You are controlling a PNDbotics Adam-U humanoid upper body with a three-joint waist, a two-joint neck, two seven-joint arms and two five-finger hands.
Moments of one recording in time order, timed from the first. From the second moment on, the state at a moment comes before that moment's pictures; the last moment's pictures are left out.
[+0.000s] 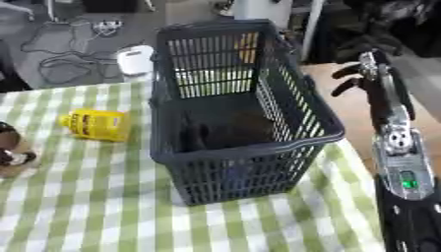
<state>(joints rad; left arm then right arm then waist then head) -0.82 0.64 0.07 -0.64 -0.84 -0.08 -0.34 -0.65 -0.19 -0.24 -1.36 0.26 -0.20 0.11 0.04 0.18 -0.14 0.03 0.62</state>
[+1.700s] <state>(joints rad) -1.16 0.35 -0.20 -1.07 -0.54 -0.31 -0.57 -0.58 -0.14 -0.19 -1.37 0.27 -0.20 0.18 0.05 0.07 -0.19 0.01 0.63</state>
